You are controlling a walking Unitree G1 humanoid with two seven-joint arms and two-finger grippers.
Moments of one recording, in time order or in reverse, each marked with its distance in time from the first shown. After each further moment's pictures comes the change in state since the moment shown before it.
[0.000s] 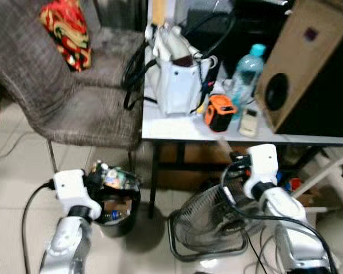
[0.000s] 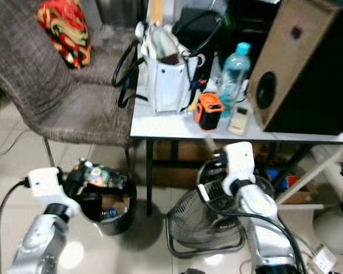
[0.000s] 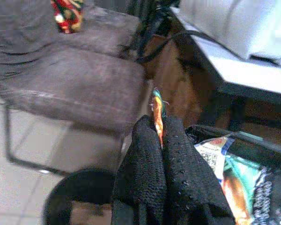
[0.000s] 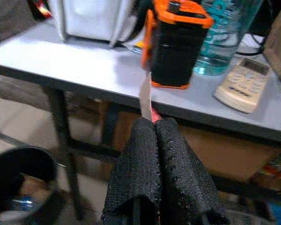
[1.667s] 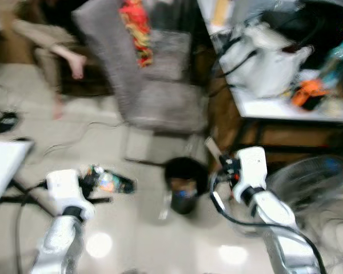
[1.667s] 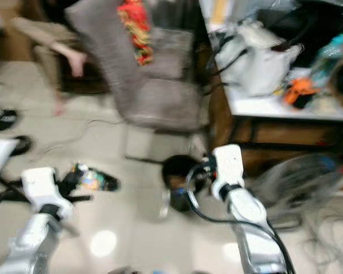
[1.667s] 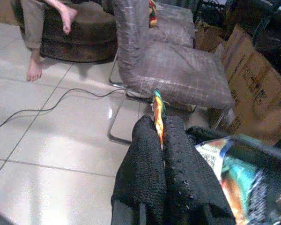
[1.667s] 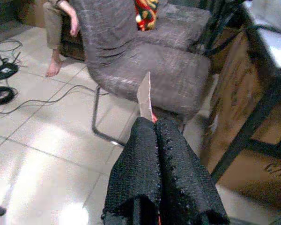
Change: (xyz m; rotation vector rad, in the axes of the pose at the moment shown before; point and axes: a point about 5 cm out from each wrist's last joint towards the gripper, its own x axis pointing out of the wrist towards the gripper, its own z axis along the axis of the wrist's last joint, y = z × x) left arm 0.003 0.002 -0.003 0.011 0.058 -0.026; right arm -0.006 0.014 -0.004 0.008 0.006 0.016
